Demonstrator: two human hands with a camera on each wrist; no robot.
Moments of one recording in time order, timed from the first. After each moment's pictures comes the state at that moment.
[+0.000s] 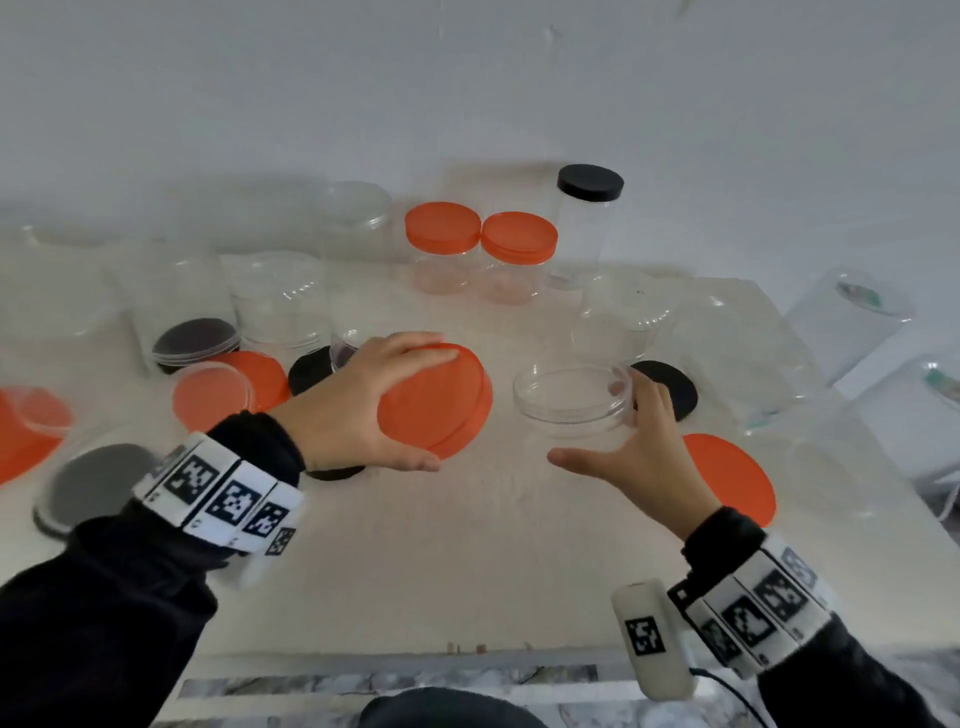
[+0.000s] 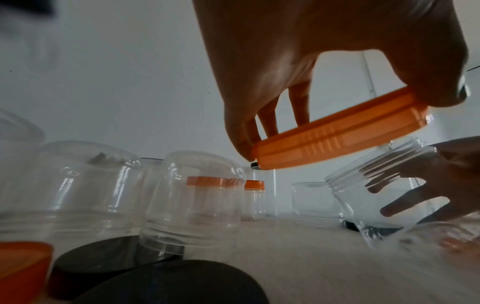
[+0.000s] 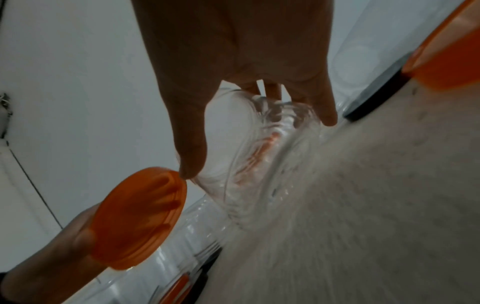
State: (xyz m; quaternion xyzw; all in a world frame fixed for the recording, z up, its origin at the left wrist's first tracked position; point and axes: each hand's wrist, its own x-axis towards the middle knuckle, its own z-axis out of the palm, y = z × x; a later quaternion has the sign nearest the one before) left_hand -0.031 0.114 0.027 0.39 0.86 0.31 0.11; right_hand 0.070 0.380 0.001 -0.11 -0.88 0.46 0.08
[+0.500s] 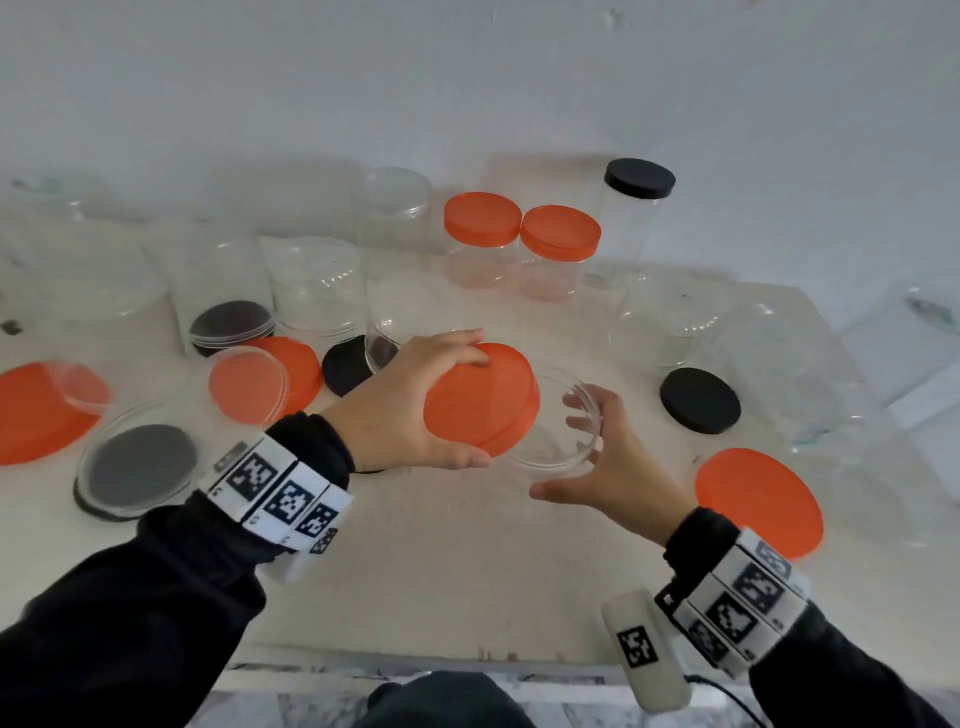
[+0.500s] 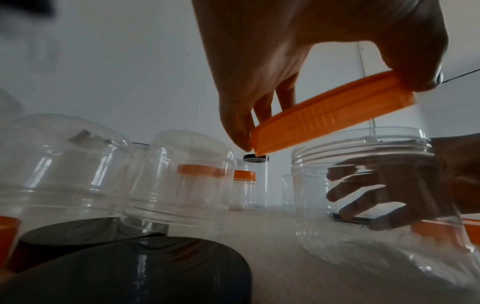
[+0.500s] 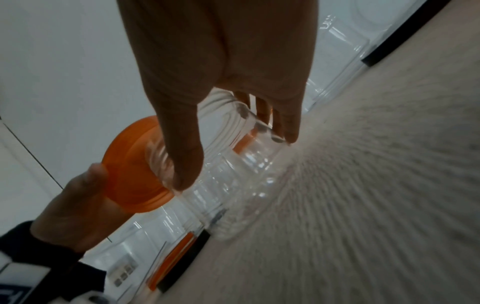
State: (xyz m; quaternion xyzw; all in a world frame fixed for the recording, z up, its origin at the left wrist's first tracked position) left_hand -0.033 0.116 0.014 0.37 0.84 0.37 0.10; right_hand 0.047 0.348 -0.023 -0.04 -0.85 0.53 -0.04
